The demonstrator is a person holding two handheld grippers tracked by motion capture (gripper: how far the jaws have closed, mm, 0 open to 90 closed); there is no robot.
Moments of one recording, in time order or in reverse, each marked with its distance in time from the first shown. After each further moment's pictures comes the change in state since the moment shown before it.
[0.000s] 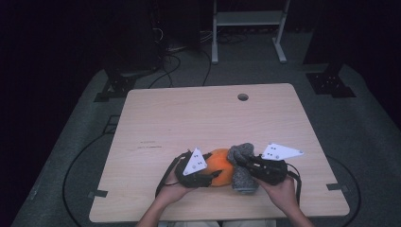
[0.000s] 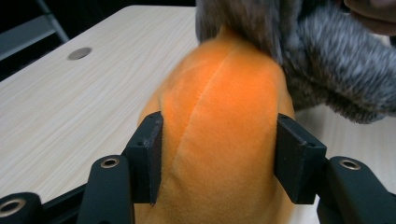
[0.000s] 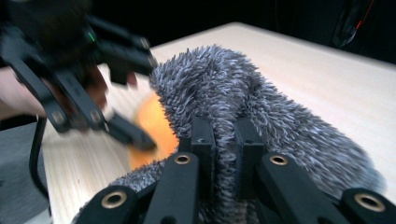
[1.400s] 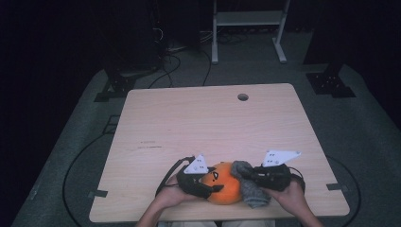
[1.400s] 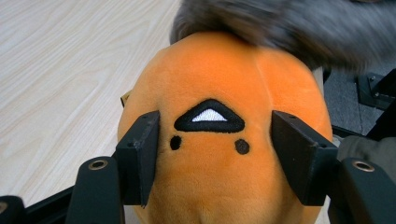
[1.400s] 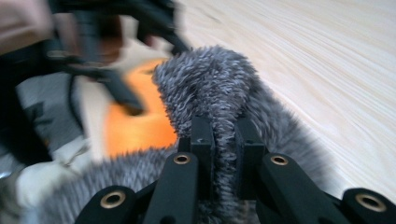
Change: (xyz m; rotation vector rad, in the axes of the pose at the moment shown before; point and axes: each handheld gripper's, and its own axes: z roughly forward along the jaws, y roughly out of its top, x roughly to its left) left arm -0.006 -0.012 0.009 0.106 -0.251 -0.087; right arm -0.013 -0.020 -0.009 0.173 0.105 -0.020
